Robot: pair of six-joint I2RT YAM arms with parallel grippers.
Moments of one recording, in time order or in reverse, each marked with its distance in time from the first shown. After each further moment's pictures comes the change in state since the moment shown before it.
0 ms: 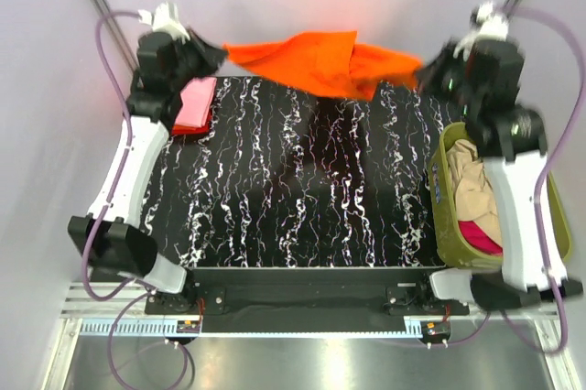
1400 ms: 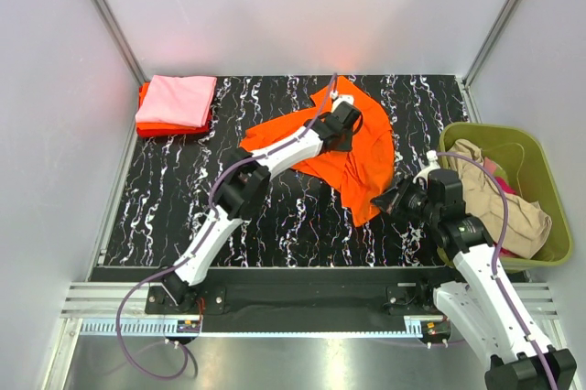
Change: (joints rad) left arm -0.631 0.921 0.397 -0.195 -0.431 0.090; right arm 0.006 -0.760 -1.494 0.382 -0.457 0.349
